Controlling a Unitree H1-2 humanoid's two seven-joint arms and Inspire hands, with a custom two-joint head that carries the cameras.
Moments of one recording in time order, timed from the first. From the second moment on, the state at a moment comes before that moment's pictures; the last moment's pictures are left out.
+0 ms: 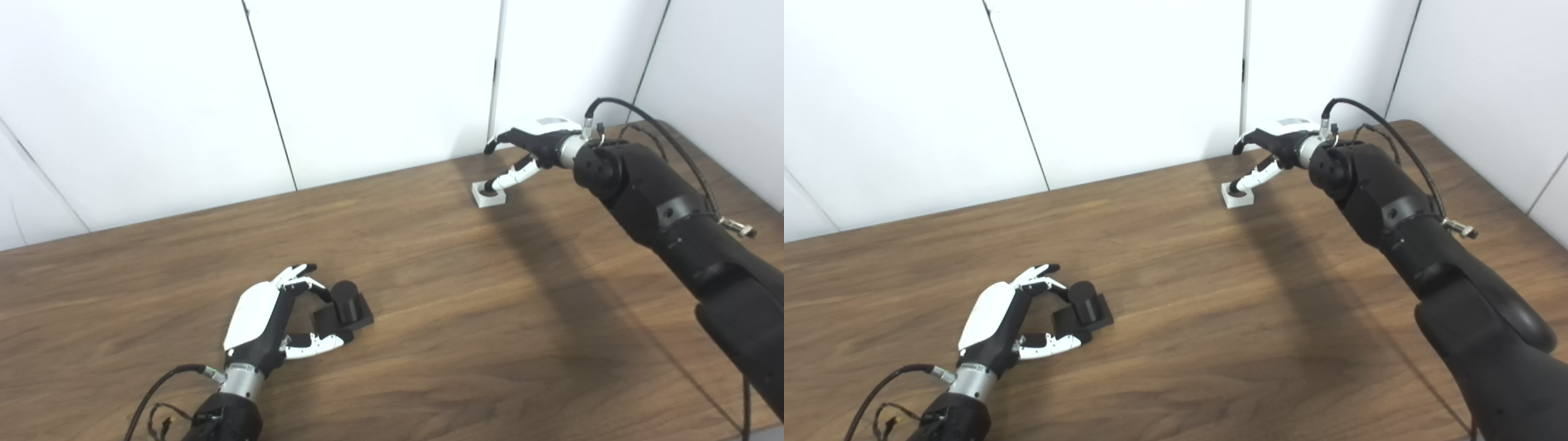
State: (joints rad) left arm -0.25 0.18 -0.31 0.13 0.67 0.00 0.02; right arm -0.85 -0.61 0.37 0.63 -0.69 0.00 0.33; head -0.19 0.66
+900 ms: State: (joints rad) left arm -0.24 0.18 -0.31 0.13 0.67 0.00 0.02; right arm -0.82 -0.60 0.41 0.71 -0.69 -0.01 0.36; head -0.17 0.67
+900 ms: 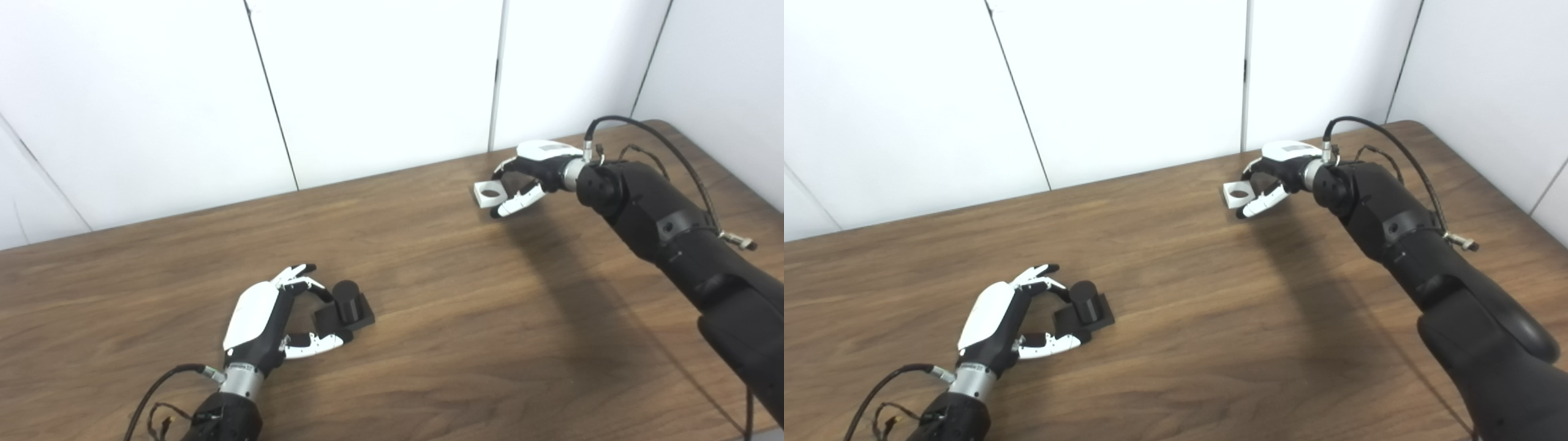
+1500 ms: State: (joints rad) left arm -0.23 0.19 -0.30 0.09 0.67 0.03 0.00; right arm -0.89 -0.56 0.43 0.84 -0.70 -0.05 0.31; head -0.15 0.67
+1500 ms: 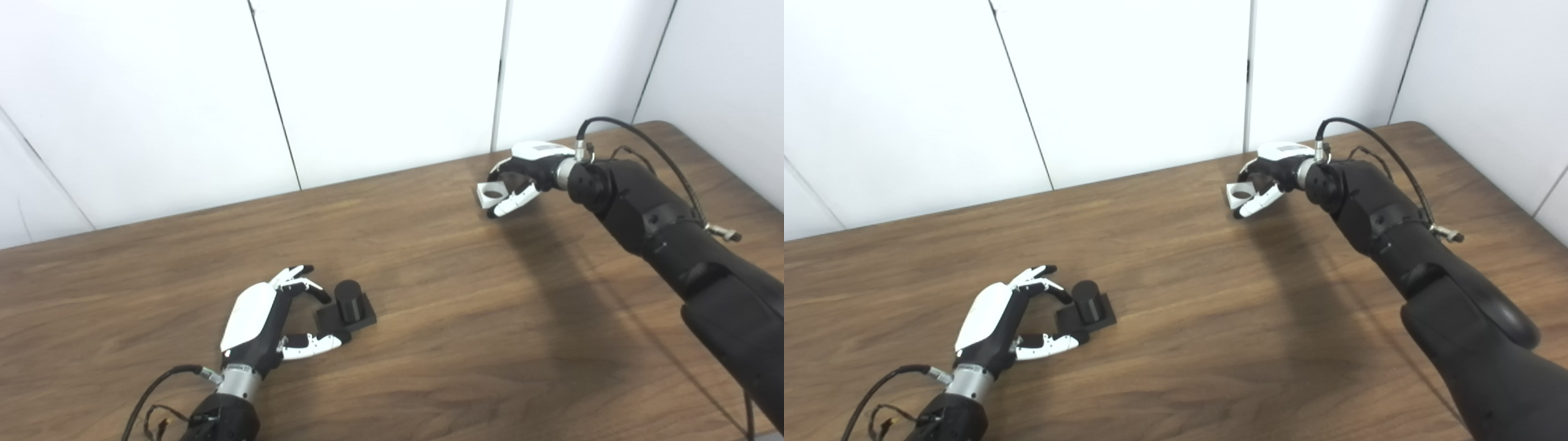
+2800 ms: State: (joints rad) left arm -0.22 0.20 -0.28 0.08 0.68 0.02 -0.01; right arm -0.90 -0.56 0.42 0.87 -0.69 -0.09 0.26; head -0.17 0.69
